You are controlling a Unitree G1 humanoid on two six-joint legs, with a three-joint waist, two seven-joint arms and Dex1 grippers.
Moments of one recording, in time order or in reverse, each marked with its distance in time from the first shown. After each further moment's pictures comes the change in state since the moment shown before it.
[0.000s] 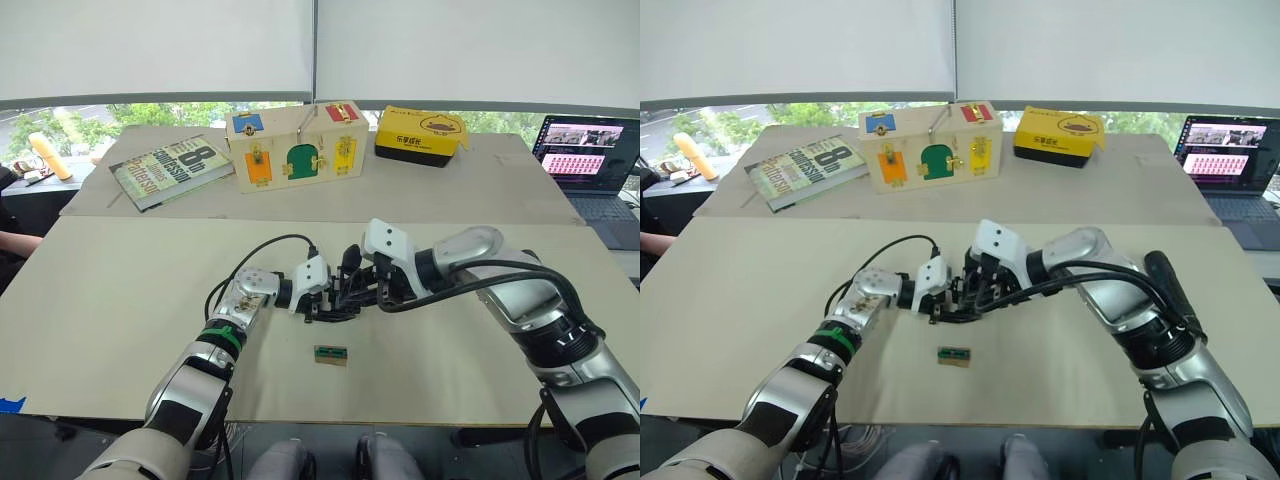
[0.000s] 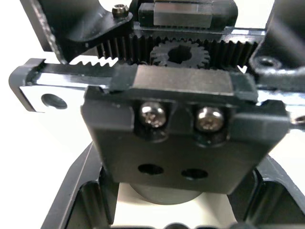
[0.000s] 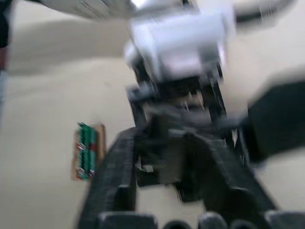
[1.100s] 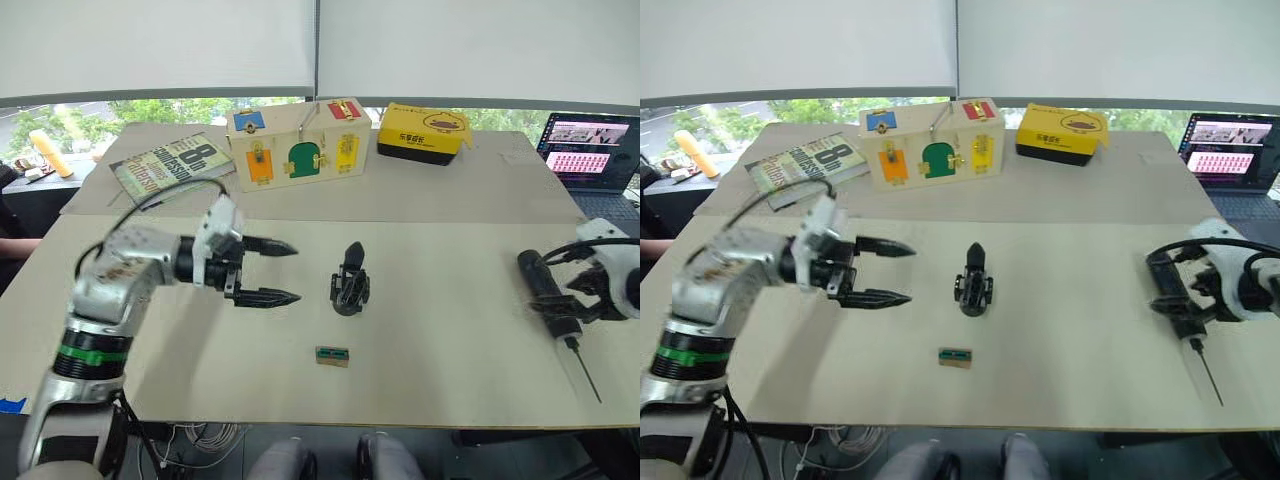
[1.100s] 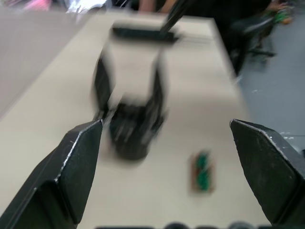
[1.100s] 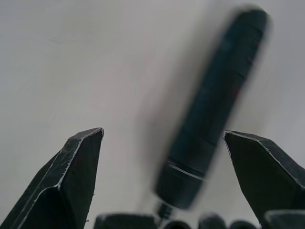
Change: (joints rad) left arm 0.153 0.517 0.253 -1.106 -0.582 0.972 -0.112; right arm 0.303 -0.563 -0.369 0.403 -0.049 0.109 -0.142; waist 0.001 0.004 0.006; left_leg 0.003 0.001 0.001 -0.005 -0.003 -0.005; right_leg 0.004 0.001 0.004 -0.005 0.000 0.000
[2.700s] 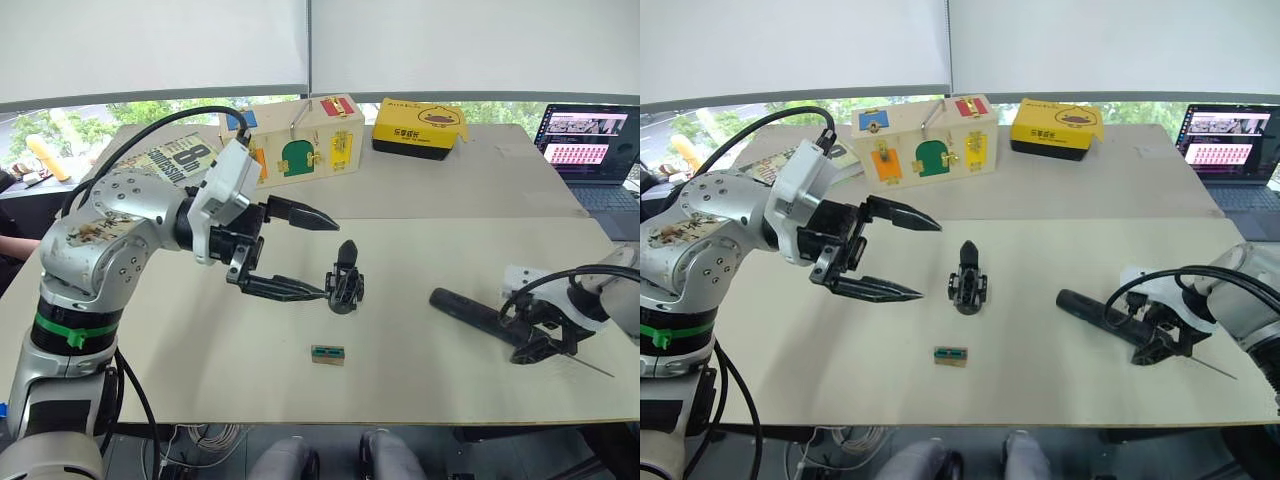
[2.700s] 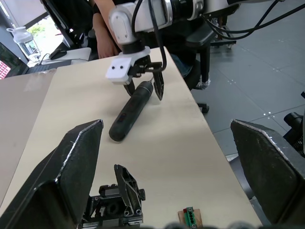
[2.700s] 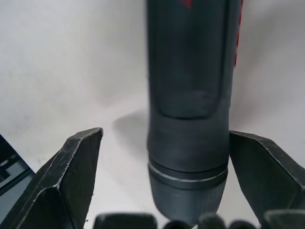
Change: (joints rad) left arm -0.165 0.035 -0.073 -0.062 -0.079 -0.061 0.008; right arm -0.148 0.050 0.429 0.012 -0.319 -0.354 0.581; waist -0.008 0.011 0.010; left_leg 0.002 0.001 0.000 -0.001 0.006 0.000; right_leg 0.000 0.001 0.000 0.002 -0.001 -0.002
